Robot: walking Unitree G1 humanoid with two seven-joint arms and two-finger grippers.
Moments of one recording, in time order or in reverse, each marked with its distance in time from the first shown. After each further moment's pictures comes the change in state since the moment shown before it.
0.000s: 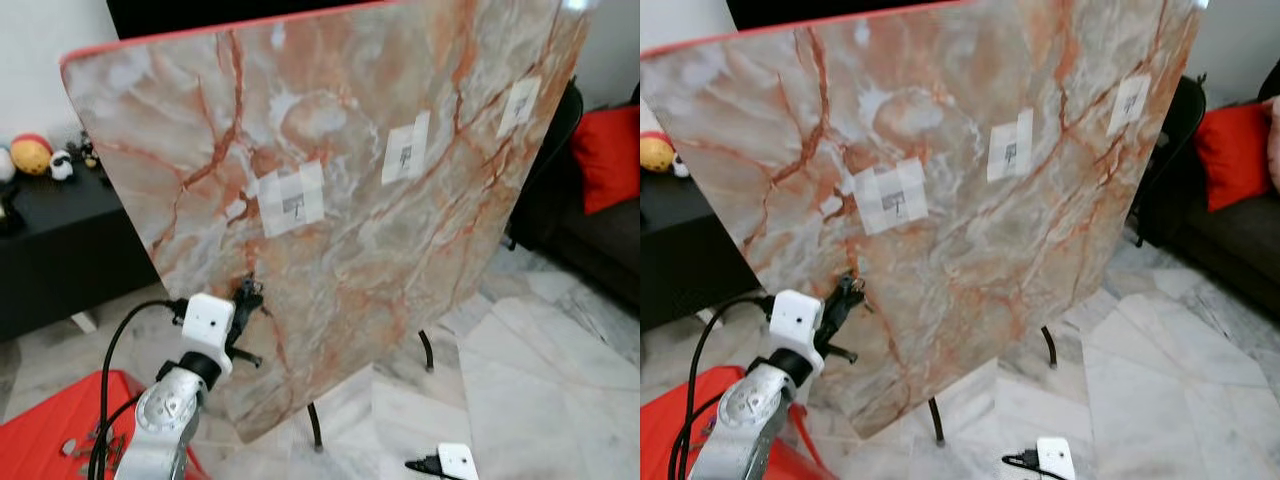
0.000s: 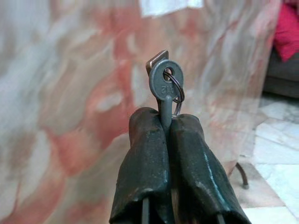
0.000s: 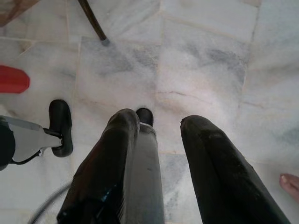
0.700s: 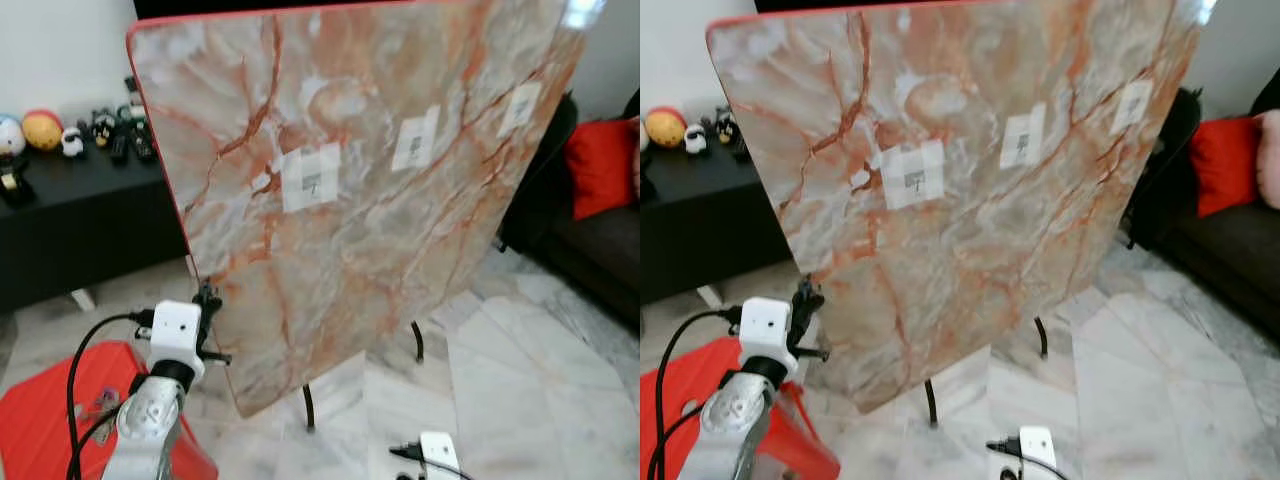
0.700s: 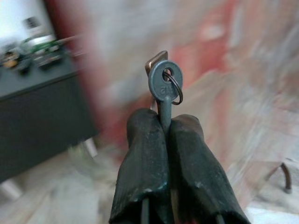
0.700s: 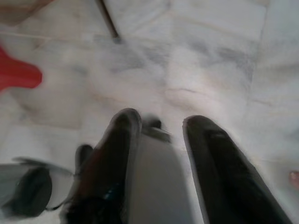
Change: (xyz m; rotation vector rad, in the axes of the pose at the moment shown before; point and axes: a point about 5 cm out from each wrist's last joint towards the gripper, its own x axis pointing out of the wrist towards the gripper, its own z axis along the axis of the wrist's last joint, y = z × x) left arm -0.008 0.028 -0.019 0.013 0.060 0.262; right arm 0.002 0.012 0.010 0.003 -0.034 0.025
